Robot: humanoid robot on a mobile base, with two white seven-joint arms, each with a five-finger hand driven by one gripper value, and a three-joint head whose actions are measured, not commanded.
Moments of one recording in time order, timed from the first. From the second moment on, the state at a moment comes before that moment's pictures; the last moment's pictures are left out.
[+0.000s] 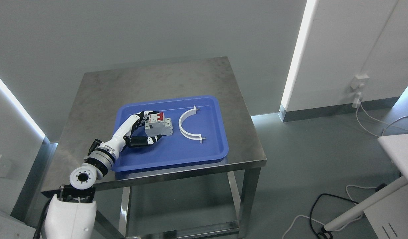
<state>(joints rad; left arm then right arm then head) -0.61 0.15 0.04 -1.29 -0.31 0.05 -0.50 0.04 0.00 -0.04 -0.16 -0.04 0.05 0.00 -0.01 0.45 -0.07</state>
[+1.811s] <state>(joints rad) -0.40 0.01 0.26 -1.51 0.09 -0.66 -0.22 0.04 0.00 -0.04 -0.16 -0.04 0.05 0.00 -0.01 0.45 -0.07</state>
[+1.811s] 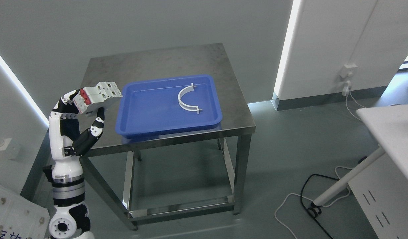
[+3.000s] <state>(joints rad) -0.34 0.00 0.24 -1.60 0.11 -0.65 -0.22 0.05 0.00 -0.04 -0.16 -0.04 0.05 0.00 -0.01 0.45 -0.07</state>
